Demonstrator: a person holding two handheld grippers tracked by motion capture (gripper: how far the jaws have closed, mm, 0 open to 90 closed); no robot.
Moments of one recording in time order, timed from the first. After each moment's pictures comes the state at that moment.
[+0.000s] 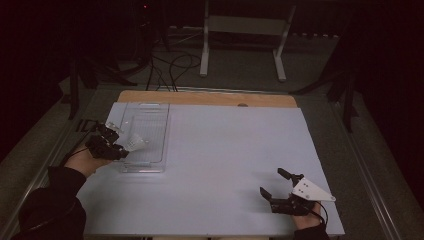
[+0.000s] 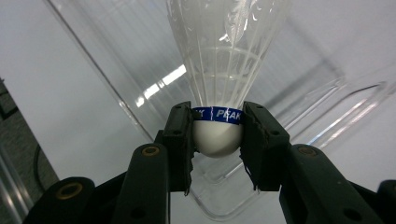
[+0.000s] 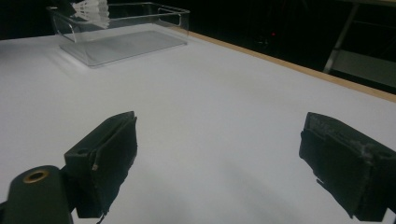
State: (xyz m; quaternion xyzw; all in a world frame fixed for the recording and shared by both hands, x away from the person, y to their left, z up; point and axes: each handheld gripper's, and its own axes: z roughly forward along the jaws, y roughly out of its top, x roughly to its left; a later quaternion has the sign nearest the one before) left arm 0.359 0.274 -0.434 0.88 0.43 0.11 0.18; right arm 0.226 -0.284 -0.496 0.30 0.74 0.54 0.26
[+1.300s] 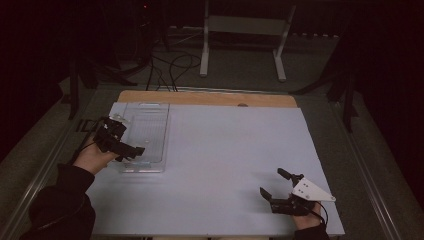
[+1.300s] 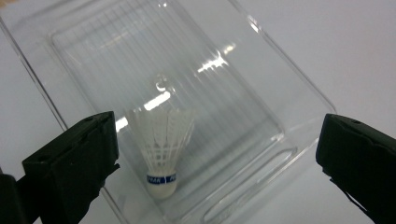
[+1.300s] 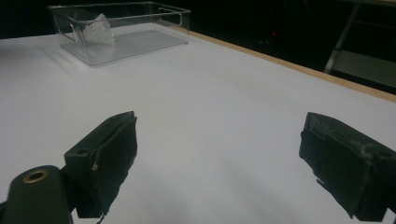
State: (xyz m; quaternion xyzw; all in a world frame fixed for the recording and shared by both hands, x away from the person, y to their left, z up) left arm 0.359 0.244 -0.403 0.85 0.44 0.11 0.26; right arm 0.226 -0.284 -0.496 0.30 0.74 0.54 0.26
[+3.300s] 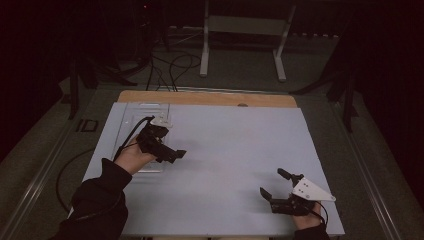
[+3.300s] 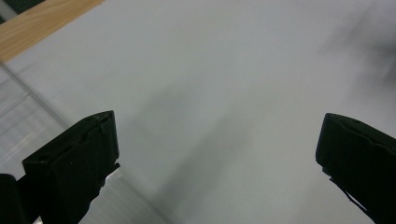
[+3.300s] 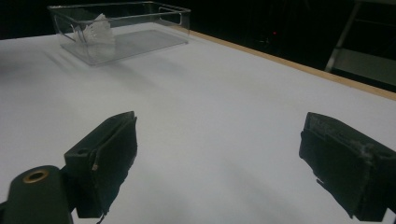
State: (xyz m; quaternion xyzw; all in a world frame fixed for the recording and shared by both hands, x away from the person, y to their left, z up) left arm 0.356 0.139 -0.402 0.88 0.31 0.09 0.35; right arm 0.226 -0.284 -0.496 0.30 0.74 0.54 0.26
